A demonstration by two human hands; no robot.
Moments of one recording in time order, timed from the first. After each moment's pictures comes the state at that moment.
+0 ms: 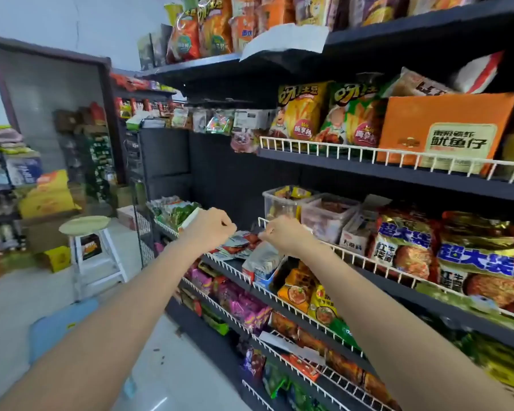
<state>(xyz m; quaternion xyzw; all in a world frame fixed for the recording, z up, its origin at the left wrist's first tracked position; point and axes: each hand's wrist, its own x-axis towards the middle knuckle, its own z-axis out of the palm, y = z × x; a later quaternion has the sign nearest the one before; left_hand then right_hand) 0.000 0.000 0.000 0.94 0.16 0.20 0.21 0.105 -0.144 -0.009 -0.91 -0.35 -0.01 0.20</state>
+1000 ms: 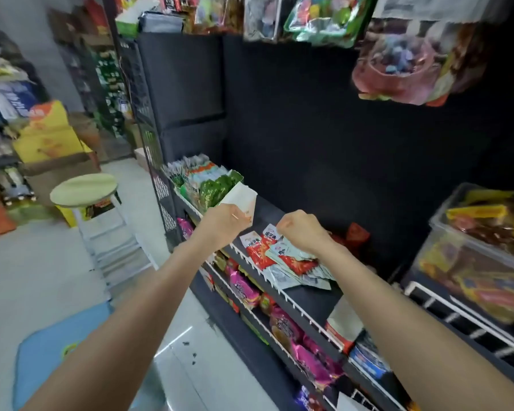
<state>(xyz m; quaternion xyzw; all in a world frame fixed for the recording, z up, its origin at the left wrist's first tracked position) 0.316 0.410 -0.122 0.89 0.26 0.09 0.35 0.428 0.274 -0.129 -0.91 -0.31 0.15 0.22</state>
